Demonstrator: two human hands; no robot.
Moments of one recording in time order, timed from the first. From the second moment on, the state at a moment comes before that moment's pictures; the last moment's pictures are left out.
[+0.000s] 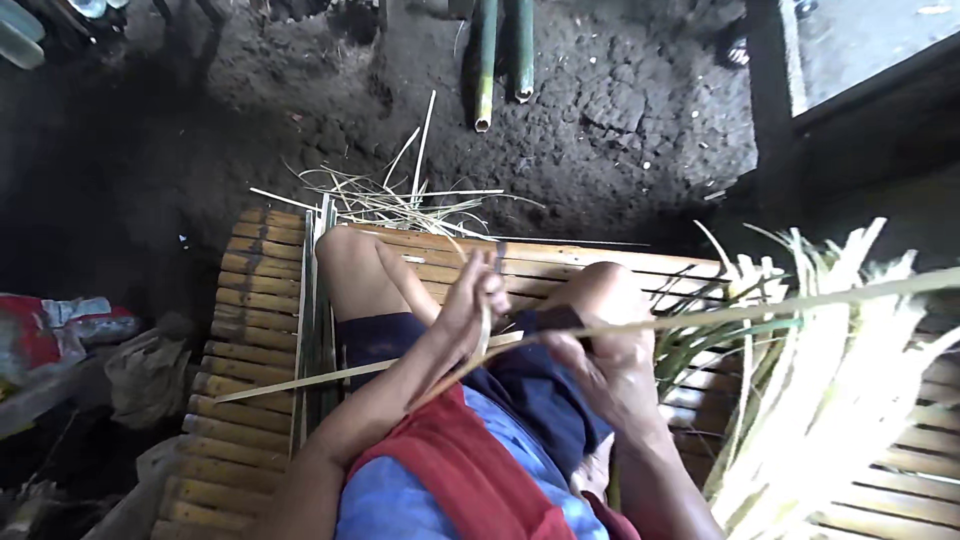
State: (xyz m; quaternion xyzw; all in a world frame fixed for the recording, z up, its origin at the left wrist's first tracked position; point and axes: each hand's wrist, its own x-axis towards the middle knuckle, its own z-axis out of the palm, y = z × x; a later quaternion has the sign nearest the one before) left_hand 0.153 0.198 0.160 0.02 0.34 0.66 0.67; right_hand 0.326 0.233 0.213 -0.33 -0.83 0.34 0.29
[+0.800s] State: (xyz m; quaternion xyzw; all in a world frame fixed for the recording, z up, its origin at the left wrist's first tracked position) left_hand 0.157 0.221 0.170 0.06 0.42 0.65 0.63; right_hand 0.303 0.229 0.186 -0.35 -0.82 0.35 0.29
